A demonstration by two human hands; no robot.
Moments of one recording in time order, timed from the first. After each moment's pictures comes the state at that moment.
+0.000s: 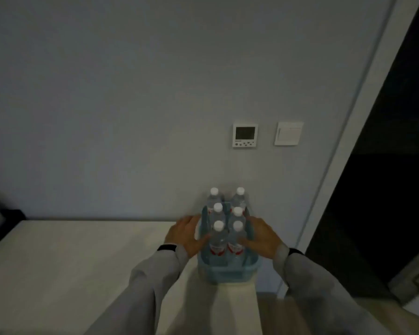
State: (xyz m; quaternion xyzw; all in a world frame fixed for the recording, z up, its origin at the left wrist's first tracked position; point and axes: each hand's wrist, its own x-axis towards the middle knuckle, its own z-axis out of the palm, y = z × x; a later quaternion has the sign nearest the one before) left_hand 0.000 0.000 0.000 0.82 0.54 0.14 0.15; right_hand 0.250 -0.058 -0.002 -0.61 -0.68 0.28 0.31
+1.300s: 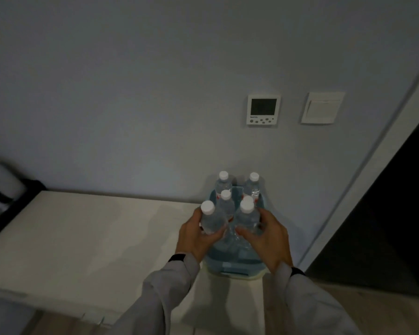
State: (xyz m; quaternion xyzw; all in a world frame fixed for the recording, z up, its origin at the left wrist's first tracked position) left_hand 0.040 -0.001 -0.048 0.65 0.56 0.40 0.33; right_hand 0.243 -0.043 -0.043 -0.63 -0.53 0.29 0.48
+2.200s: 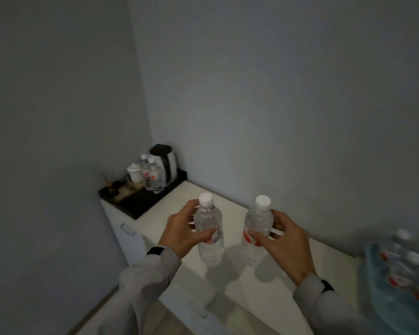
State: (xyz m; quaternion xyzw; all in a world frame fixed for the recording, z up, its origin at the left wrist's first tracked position) left_hand -0.449 -0.110 0.060 0.60 0.59 0.49 0.21; right_hand -0.187 -0.057 0.061 -0.44 -0.68 0.35 0.47
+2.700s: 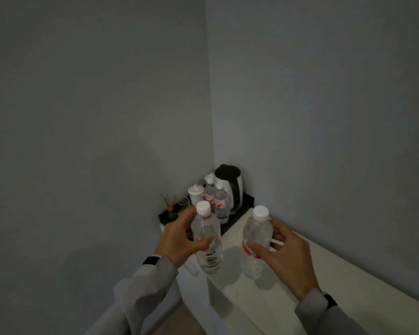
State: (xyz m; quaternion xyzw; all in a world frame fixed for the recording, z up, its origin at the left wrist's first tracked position) left_hand -0.741 -0.050 0.065 0.56 0.64 0.50 0.17; right_hand -0.491 0.050 0.042 -0.36 -0.71 0.41 0.44
